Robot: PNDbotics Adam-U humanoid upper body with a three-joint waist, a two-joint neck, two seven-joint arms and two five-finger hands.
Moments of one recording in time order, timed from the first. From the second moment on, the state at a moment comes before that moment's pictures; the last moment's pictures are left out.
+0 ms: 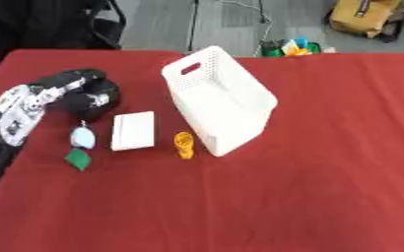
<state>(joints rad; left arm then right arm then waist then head) -0.85 0.60 -0.13 -0.93 -0.84 -0.10 -0.35 -0.25 -0.21 -0.20 -1.98 0.09 -0.64 -0.49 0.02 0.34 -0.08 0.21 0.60</state>
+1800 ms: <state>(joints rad) -0.85 0.59 -0.14 -0.91 -0.85 -0.11 -0.20 -0.25 -0.21 -0.20 -1.98 0.07 -0.63 -0.52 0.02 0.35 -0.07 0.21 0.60</state>
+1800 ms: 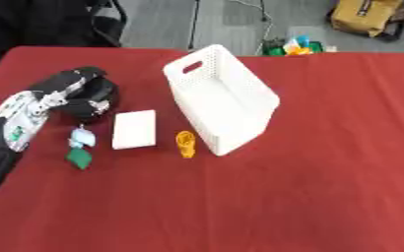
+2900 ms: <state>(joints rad) -0.85 0.58 -0.16 -0.91 -0.89 -0.06 -0.07 -0.25 -0.21 -0.20 -1.98 0.07 -0.62 -0.53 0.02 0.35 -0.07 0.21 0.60</state>
